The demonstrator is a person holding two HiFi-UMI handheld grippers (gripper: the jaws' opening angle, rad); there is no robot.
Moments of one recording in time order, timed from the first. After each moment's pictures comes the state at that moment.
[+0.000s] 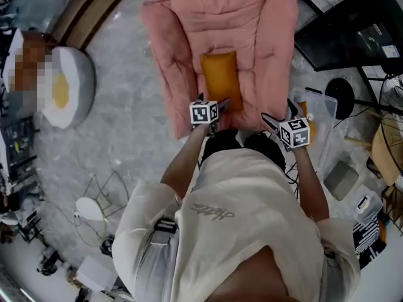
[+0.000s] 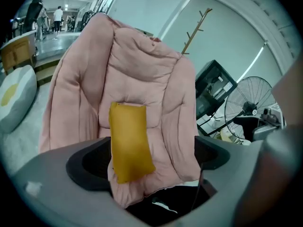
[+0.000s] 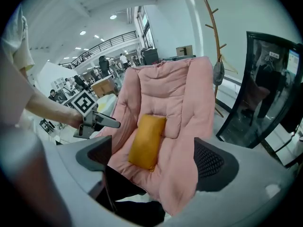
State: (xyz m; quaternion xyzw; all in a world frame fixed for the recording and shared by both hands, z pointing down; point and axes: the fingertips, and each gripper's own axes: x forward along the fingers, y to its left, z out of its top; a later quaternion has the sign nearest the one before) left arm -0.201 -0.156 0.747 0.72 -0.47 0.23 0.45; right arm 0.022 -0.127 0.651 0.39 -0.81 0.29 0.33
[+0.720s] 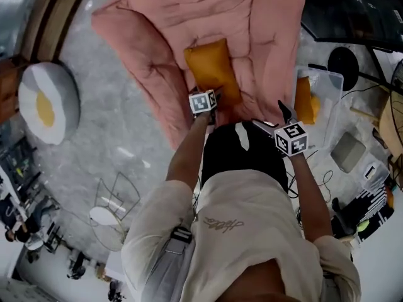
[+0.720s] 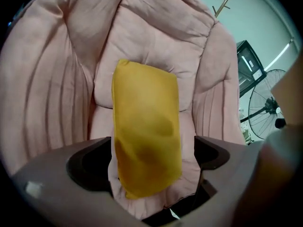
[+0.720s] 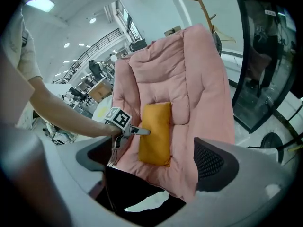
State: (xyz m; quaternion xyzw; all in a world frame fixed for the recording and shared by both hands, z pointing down) left arm -0.199 -0.184 0.920 0.66 -0.46 0.29 0.52; right arm -0.017 -0.118 0.706 0.37 -0.77 0.41 0.31
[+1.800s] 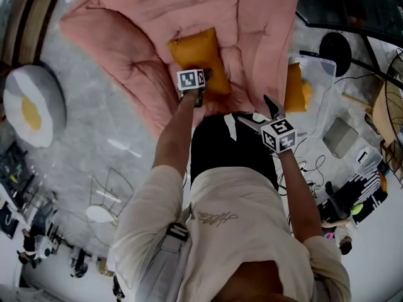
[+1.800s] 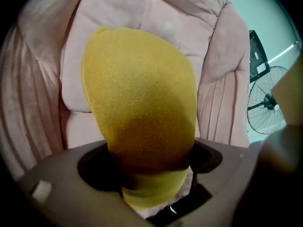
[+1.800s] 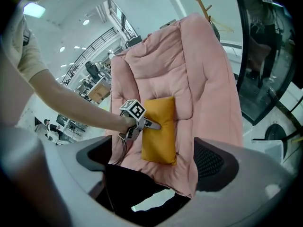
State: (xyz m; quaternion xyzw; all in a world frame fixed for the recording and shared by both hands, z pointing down) left arm -0.176 -0.217 0.962 0.65 -0.39 0.35 0.55; right arm -0.031 -0.115 0.720 0.37 -0.76 0.44 0.31
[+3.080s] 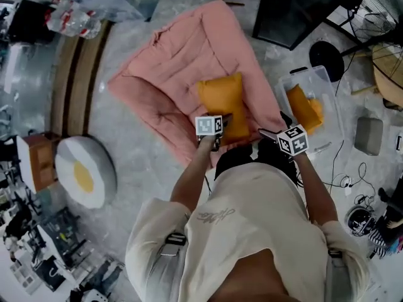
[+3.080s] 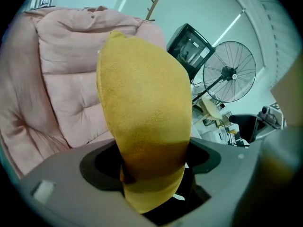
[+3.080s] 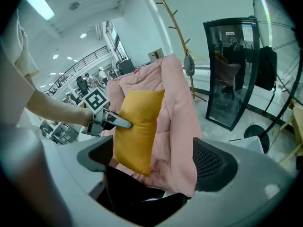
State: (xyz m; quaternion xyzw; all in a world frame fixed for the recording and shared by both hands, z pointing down) left arm -0.128 -0.197 0.758 0.79 -0.27 0.37 0.40; right arm 0.029 -0.087 0.666 0.50 -0.74 0.38 0.23
